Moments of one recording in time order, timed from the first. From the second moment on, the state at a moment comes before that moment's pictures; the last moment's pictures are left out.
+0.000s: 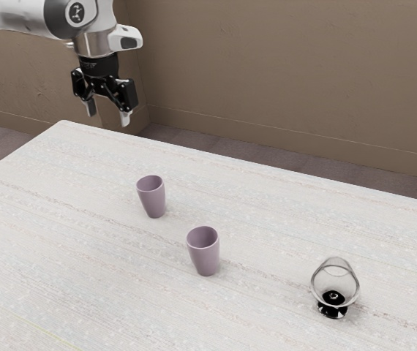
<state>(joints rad) 0.03 0.15 -0.01 -1.43 0.09 1.55 0.00</state>
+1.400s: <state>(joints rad) 0.13 0.74 -0.01 -1.11 0.10 1.81 0.05</state>
